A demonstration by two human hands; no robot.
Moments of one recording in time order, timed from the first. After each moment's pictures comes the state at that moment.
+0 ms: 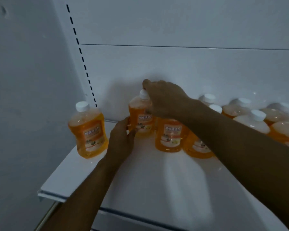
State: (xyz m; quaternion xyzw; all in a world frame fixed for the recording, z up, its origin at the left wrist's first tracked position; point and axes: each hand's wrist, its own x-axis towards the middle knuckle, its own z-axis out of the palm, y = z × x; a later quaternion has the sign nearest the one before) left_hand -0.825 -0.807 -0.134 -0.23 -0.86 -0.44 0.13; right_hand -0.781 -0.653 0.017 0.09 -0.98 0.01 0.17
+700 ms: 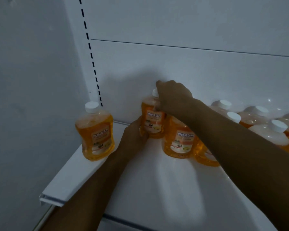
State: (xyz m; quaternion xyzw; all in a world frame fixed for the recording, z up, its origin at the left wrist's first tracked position) left_hand -0.849 -0.793 -0.129 -0.27 -0.85 -0.45 0.03; right_hand -0.818 -0.665 0.013 -0.03 -0.99 -0.01 0.13
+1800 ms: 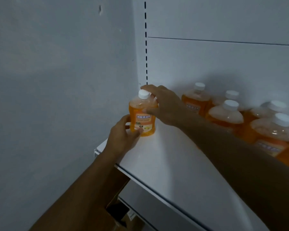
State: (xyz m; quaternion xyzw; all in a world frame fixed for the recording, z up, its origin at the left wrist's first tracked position) left_hand -0.777 -0.920 -0.124 -0.04 -0.88 -0.46 0.13; right_hand -0.804 -0.750 -0.027 0.25 -0.92 0.29 0.13
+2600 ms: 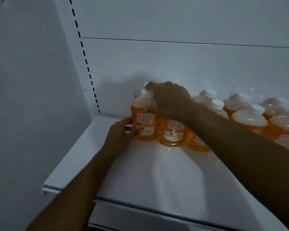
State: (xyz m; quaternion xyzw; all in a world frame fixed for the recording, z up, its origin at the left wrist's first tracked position) left_hand -0.833 -0.824 -0.129 -0.27 -0.84 -0.46 0.03; right_hand -0.769 -0.664 0.004 0.04 -0.98 0.01 0.19
